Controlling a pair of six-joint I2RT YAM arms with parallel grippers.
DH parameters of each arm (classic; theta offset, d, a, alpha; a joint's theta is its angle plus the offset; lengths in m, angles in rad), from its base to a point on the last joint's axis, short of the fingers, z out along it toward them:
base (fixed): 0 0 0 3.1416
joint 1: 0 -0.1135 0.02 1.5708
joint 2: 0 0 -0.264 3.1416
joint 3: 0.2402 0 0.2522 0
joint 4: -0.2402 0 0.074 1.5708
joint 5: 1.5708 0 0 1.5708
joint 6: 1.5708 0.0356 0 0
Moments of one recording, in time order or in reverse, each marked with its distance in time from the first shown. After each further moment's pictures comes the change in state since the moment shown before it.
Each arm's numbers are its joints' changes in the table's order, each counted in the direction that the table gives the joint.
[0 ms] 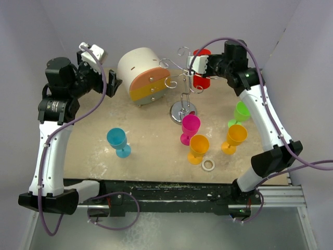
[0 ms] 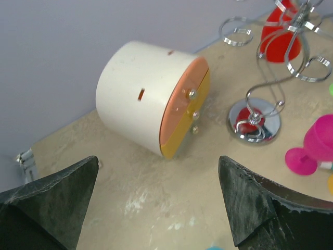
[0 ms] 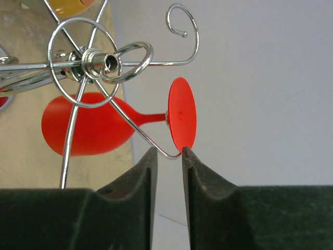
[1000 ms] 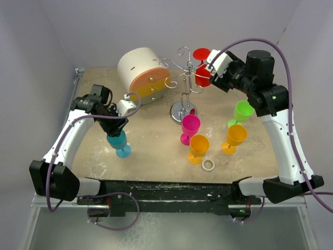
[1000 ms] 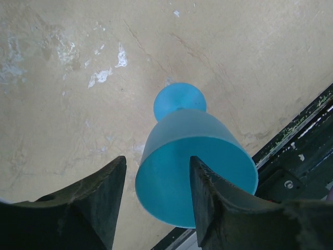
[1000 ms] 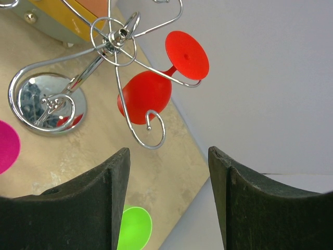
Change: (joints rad) left arm 0.095 0.130 -0.349 -0.539 -0.130 0.468; right arm 0.000 -0.296 -0.074 -0.138 0.071 0.475
